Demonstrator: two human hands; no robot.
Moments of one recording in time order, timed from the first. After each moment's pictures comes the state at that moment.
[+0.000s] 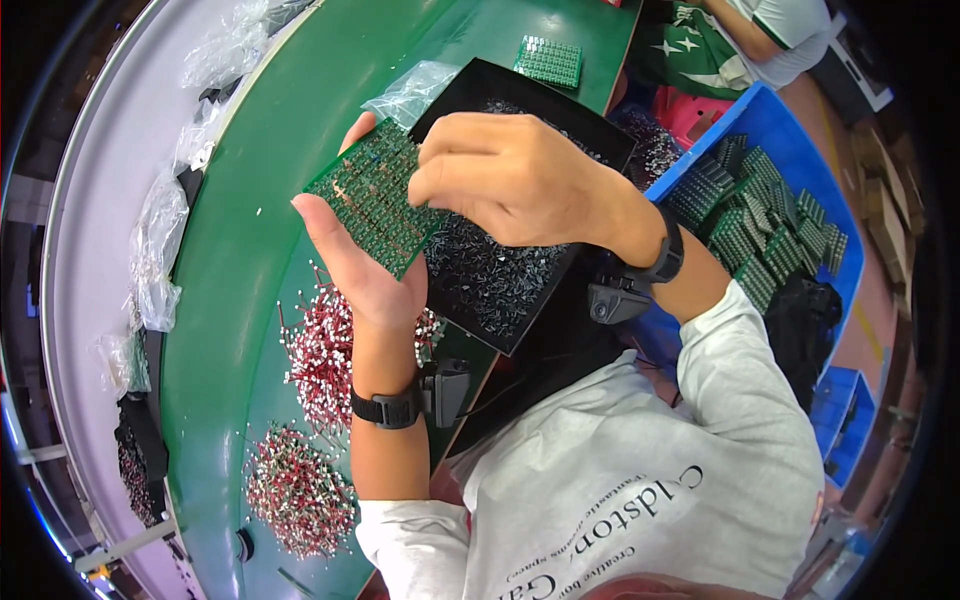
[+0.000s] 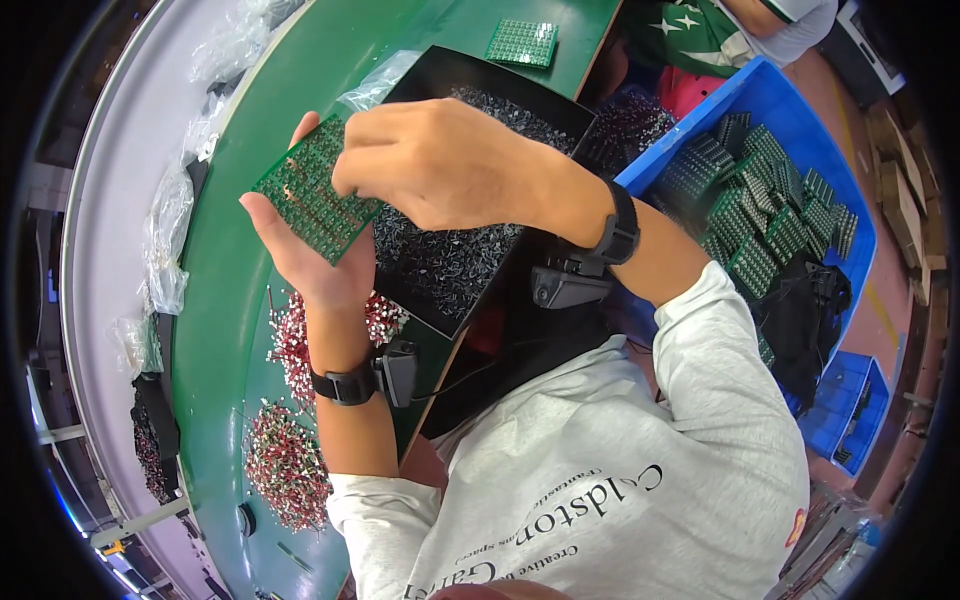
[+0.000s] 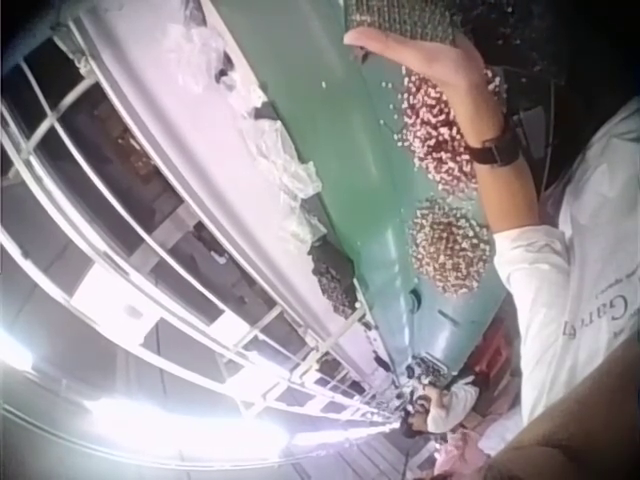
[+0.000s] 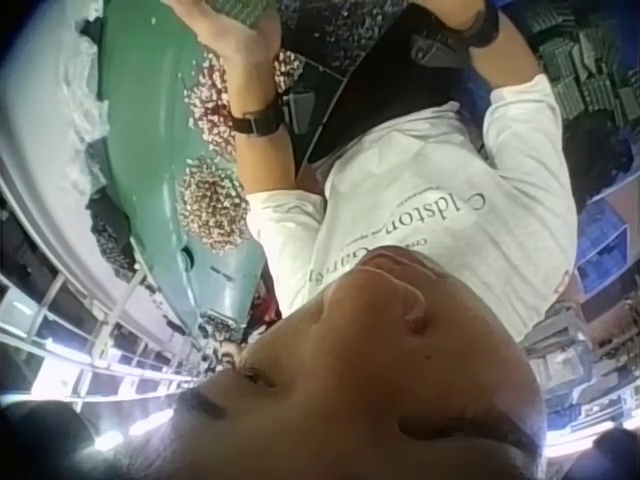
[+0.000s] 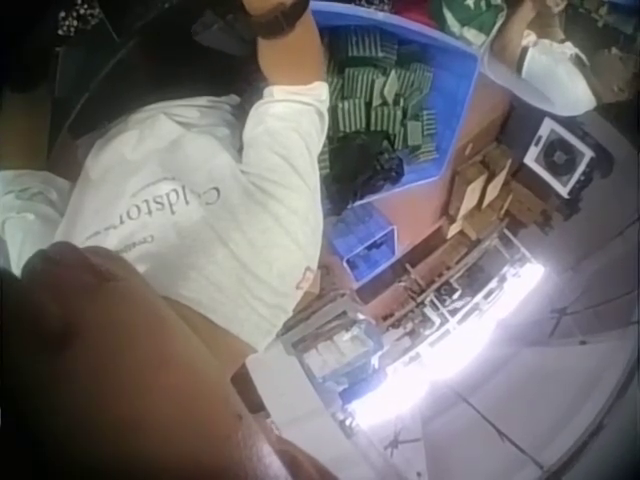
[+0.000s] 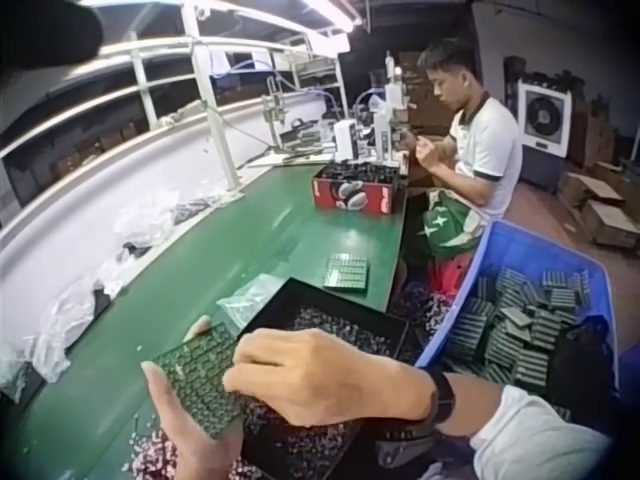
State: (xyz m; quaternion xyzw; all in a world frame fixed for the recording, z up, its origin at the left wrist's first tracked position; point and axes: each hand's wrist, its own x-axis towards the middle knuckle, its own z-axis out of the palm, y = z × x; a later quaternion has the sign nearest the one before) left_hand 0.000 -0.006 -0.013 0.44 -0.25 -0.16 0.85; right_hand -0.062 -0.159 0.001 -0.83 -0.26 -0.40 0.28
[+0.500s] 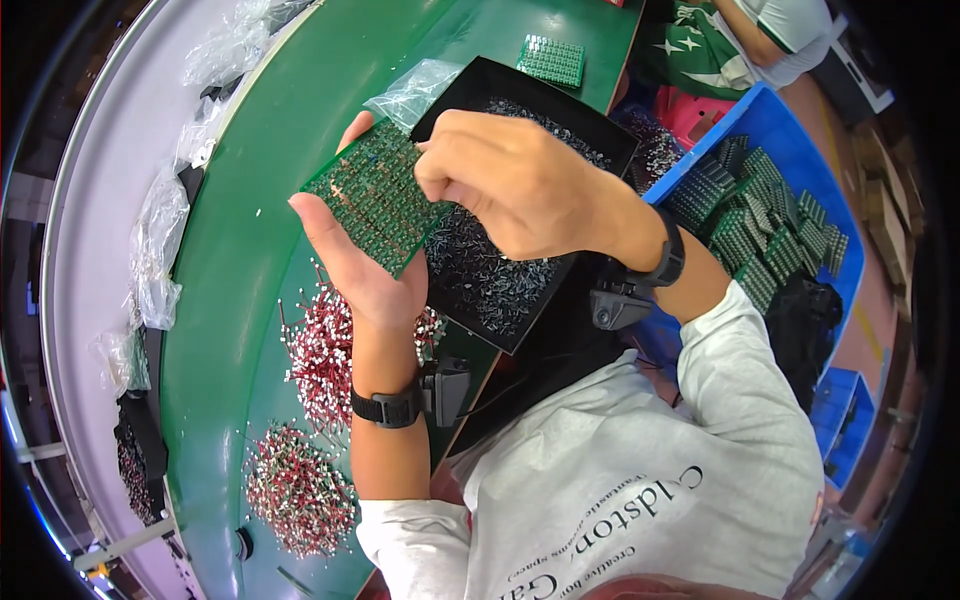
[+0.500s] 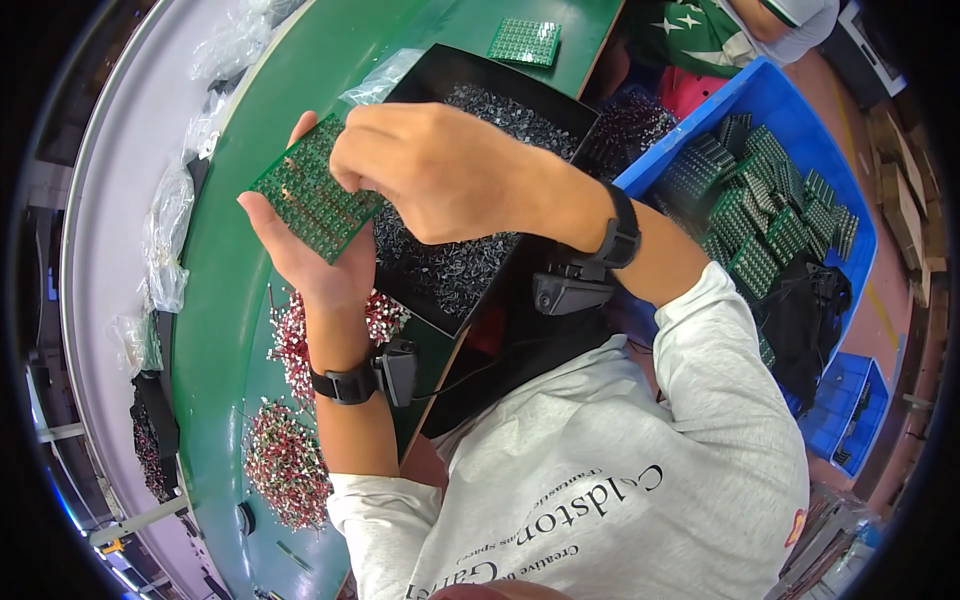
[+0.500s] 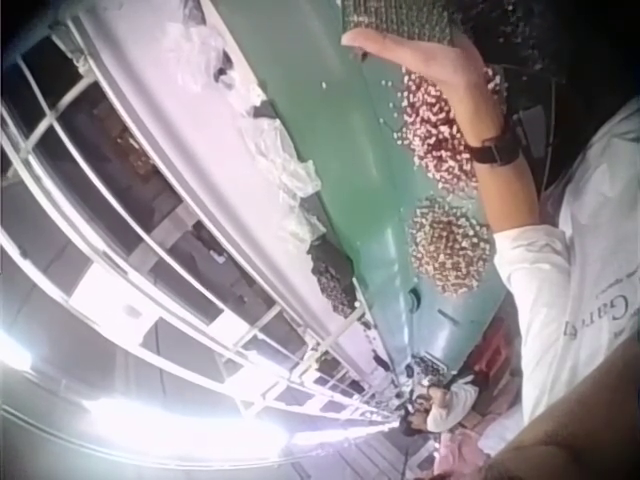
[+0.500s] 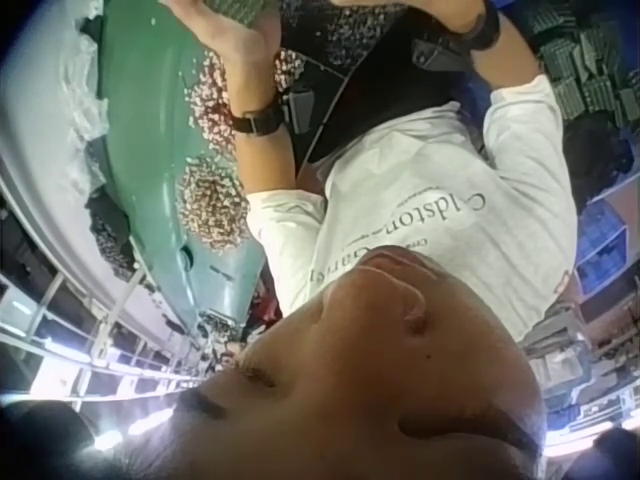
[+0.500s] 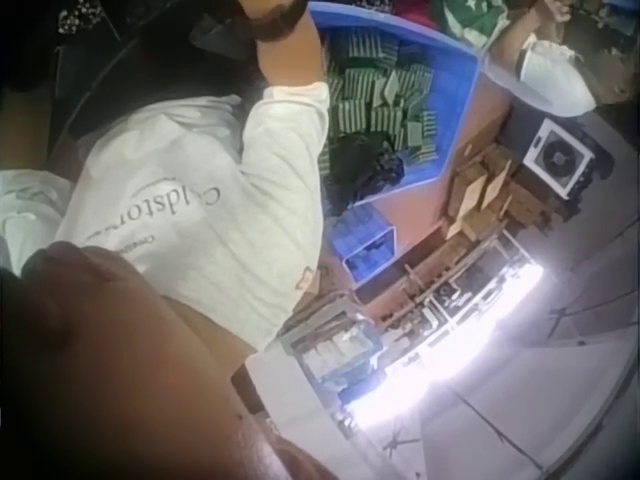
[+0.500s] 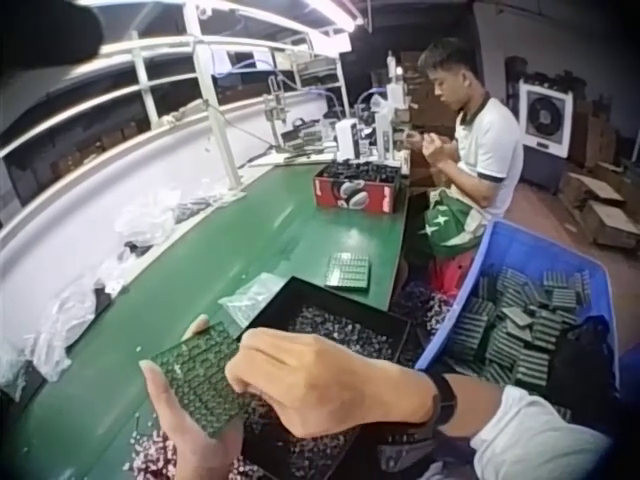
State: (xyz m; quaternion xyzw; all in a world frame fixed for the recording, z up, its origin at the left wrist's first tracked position) left_hand 0.002 -0.002 -0.012 0.42 -0.26 -0.18 0.85; right_hand -0.068 -0.152 0.007 -0.82 -0.26 -0.38 0.35
